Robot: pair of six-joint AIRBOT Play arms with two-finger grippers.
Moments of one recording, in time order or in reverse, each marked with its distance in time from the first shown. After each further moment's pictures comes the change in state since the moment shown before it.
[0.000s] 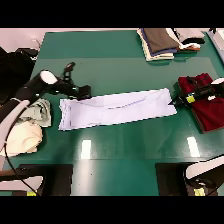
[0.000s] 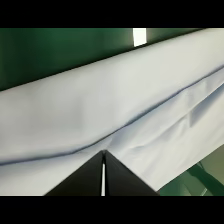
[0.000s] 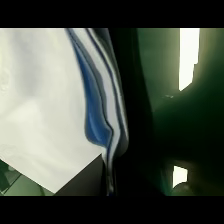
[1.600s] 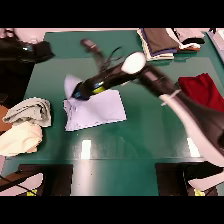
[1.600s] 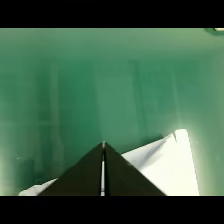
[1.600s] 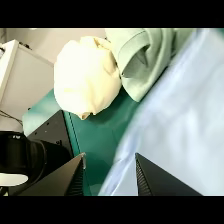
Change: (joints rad) left arm 0.282 0.262 0.354 0.265 -0.149 -0.069; right arm 1.156 0.064 0.484 0.228 -0.403 0.100
